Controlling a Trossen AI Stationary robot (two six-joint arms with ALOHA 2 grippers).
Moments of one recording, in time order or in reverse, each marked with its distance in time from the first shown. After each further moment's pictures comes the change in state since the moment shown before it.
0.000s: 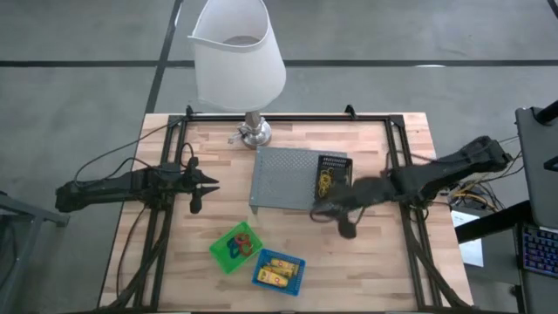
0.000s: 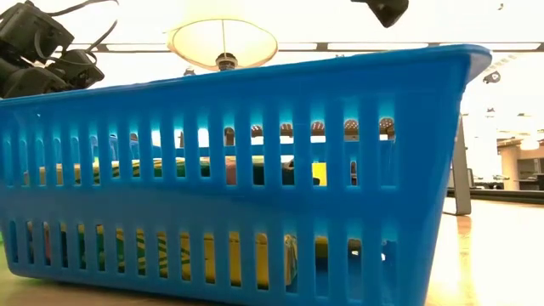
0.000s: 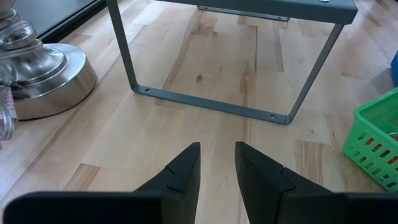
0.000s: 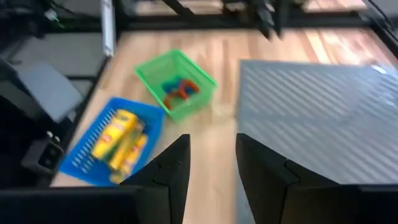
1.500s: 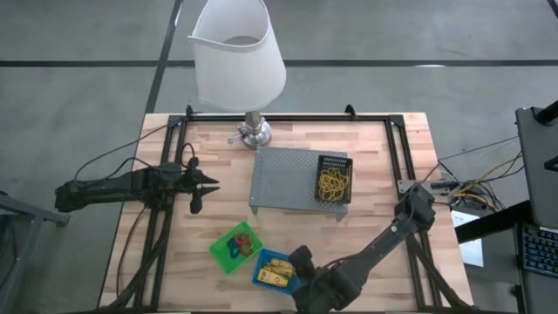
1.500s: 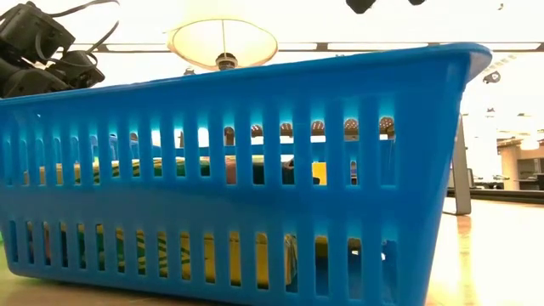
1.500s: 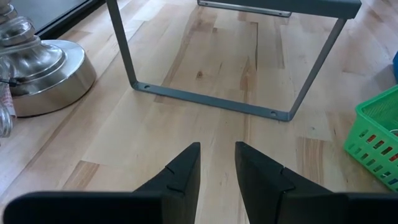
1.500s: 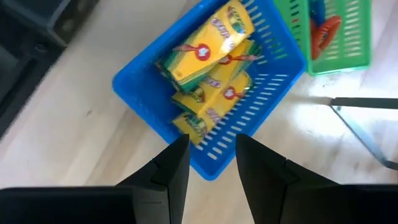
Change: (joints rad) left arm 0.000 0.012 0.000 0.000 0.000 0.000; right arm 0.407 0.984 0.988 -0.749 0.254 -0.148
